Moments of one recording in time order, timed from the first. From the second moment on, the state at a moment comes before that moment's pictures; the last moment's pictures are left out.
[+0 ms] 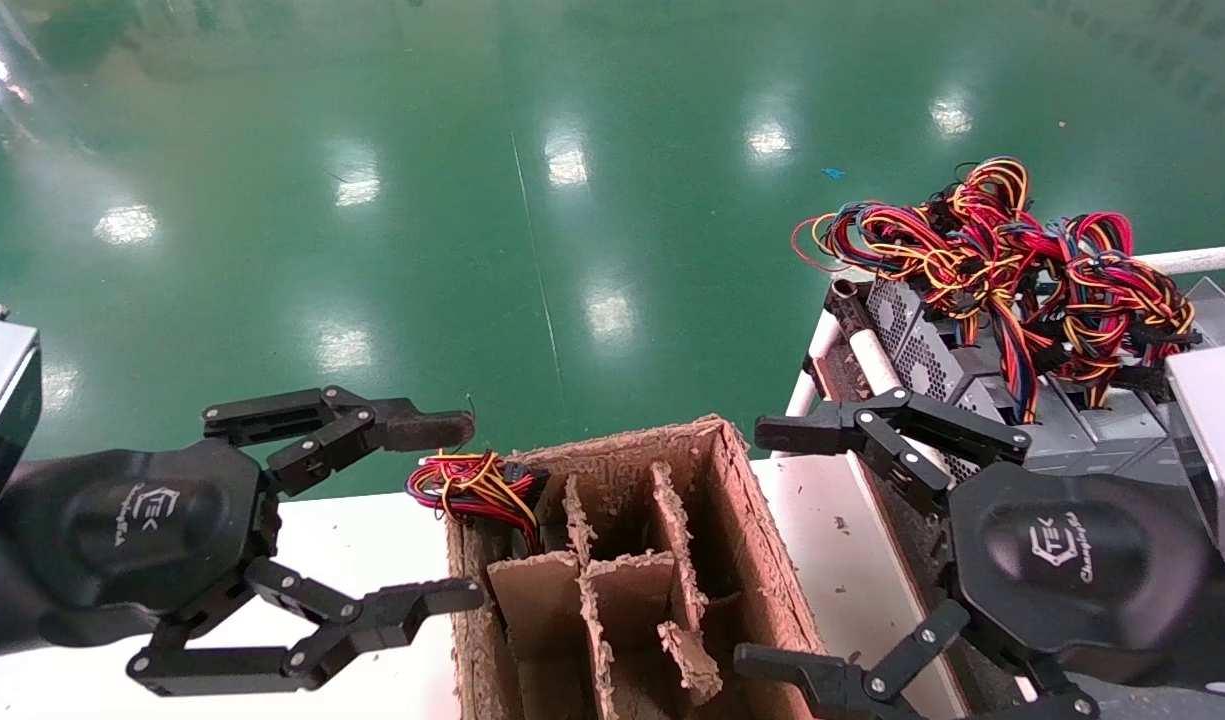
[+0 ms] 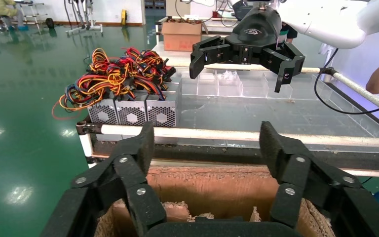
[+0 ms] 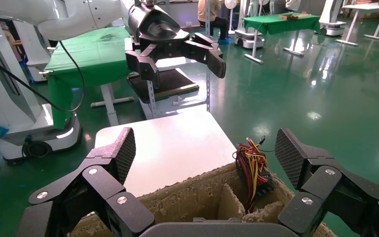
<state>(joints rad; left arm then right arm) -1.10 0.57 0.38 -1.26 0.66 1.46 -0.13 1.07 -0.61 -0.28 1.28 -0.73 -1.49 0.19</state>
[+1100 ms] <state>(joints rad) -1.10 0.57 0.38 -1.26 0.66 1.46 -0.13 1.08 -0.64 -0.31 1.29 -0.81 -1.44 0.19</state>
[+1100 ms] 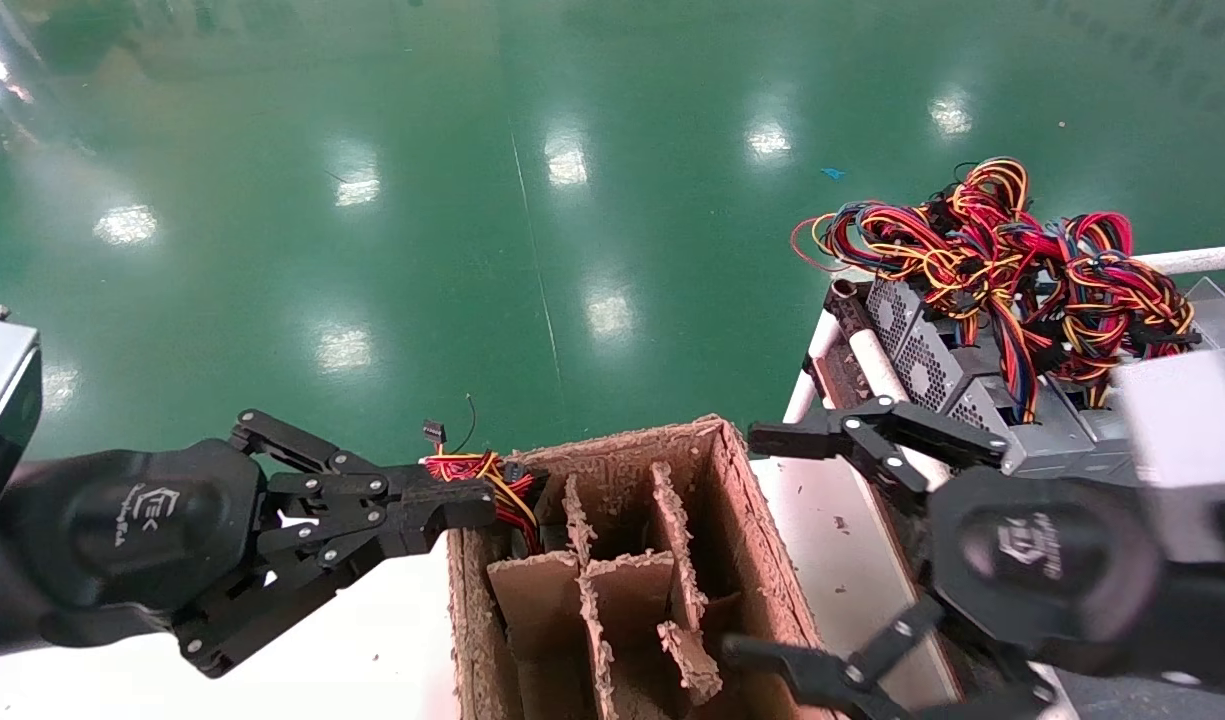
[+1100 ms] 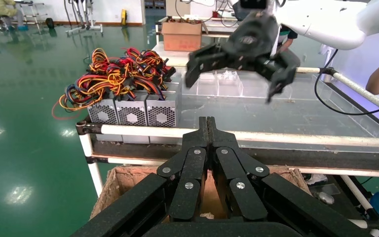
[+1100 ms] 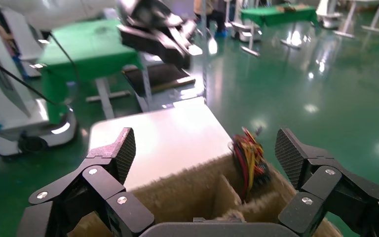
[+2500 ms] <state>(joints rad) -1.10 0.57 0.38 -1.26 0.66 1.46 -0.13 1.17 -1.18 -0.62 1.13 -1.41 -0.92 0.29</state>
